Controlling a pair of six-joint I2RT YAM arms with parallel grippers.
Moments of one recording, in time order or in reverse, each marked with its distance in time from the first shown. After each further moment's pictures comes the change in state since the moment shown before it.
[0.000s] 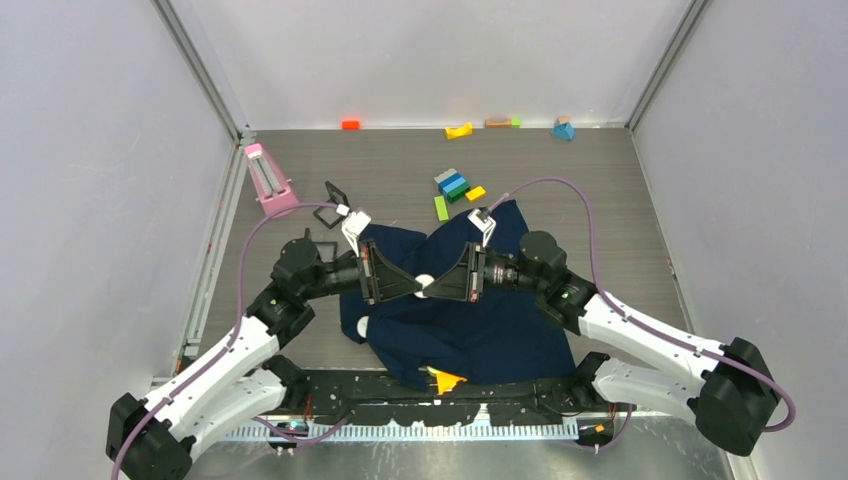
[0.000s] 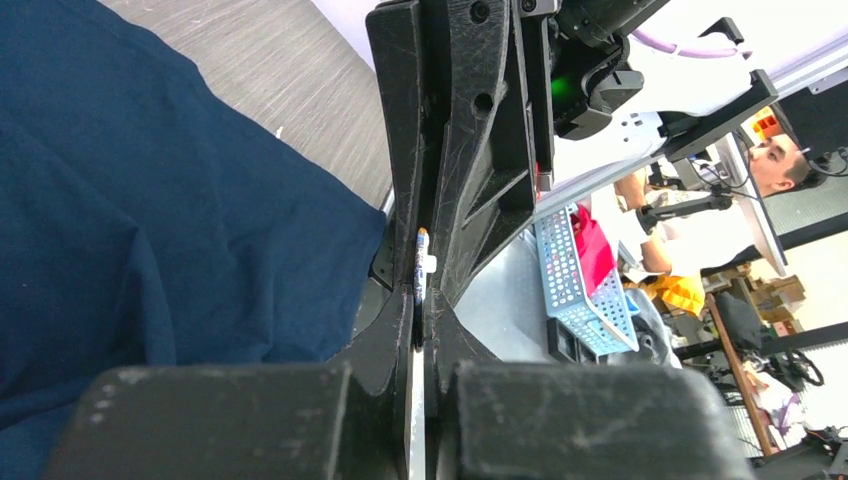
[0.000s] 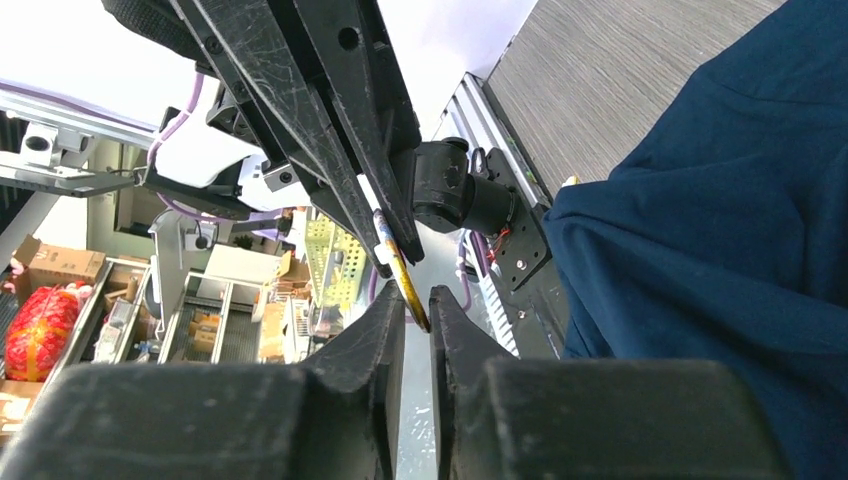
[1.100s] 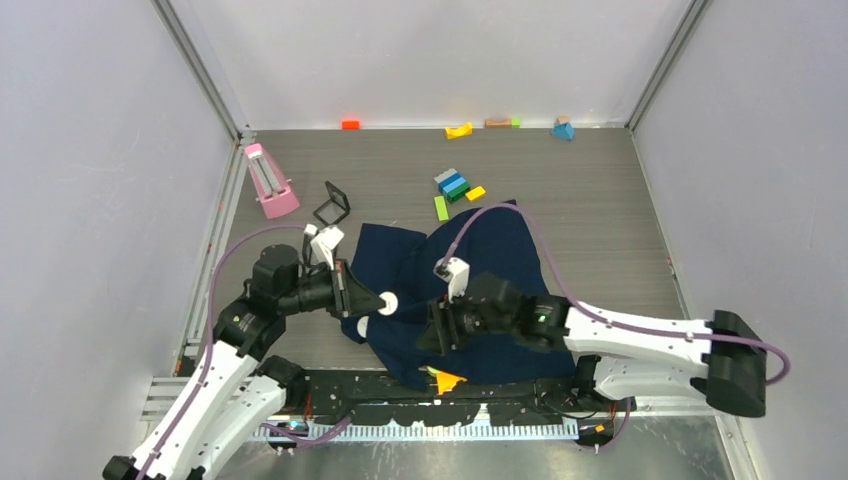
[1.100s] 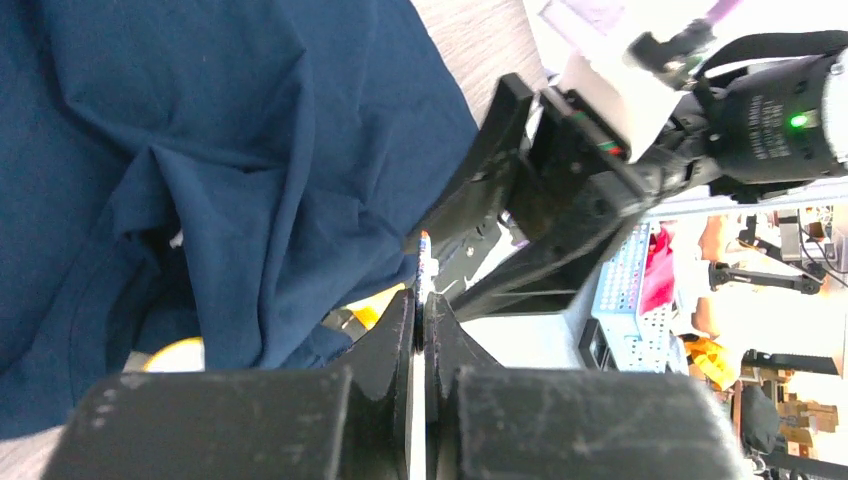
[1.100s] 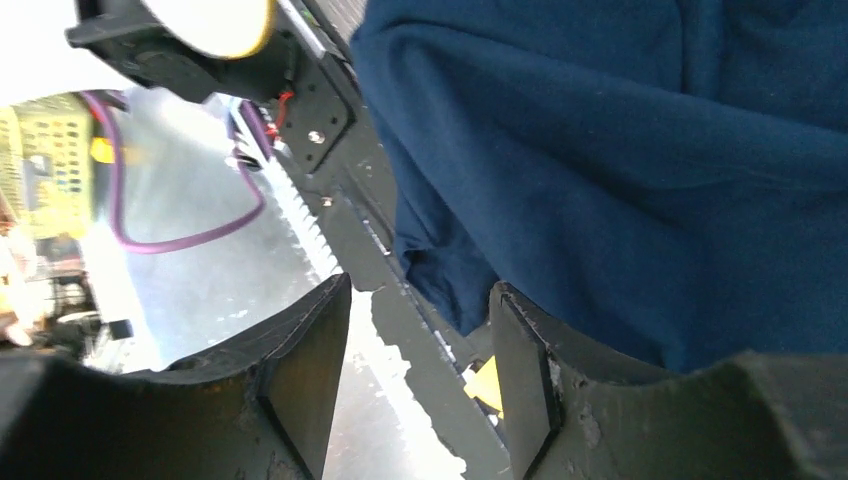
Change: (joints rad) left arm 0.192 -0.187 0.092 -0.715 -0.067 0.151; right arm 0.347 0.025 0.060 -0.460 0.454 -0.306
